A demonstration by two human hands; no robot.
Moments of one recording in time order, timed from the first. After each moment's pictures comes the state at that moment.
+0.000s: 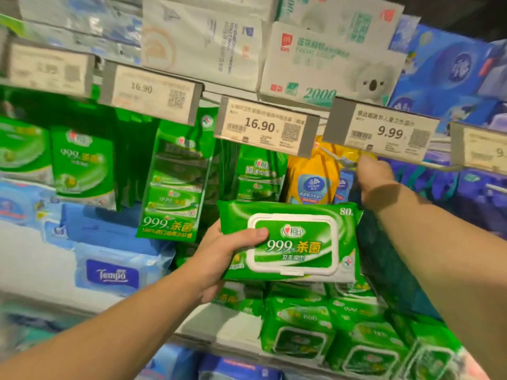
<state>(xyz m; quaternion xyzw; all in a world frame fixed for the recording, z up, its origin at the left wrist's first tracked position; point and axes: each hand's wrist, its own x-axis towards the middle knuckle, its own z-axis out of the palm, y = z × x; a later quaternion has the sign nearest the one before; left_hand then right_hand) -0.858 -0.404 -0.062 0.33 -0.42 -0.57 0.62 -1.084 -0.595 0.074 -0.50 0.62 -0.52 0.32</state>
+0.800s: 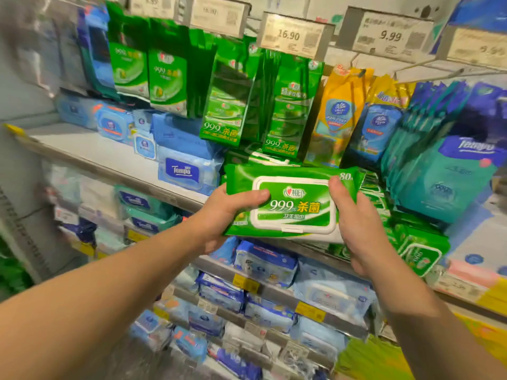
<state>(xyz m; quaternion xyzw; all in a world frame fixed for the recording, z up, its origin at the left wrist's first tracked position) -0.889 -0.255 -0.104 0.38 -0.37 -0.56 0.64 -1.097 -0.327 -0.076 -0.62 0.46 -0.45 0.45</state>
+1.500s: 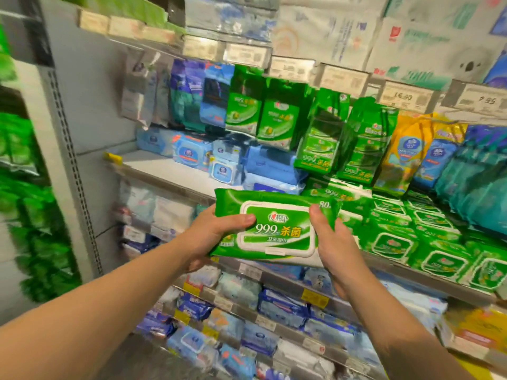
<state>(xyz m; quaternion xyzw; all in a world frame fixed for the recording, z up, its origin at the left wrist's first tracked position) -0.677 -0.102 -0.115 0.42 -0.39 -0.54 0.62 -0.895 -0.177 -0.088 -0.61 0.44 -0.40 0.52</state>
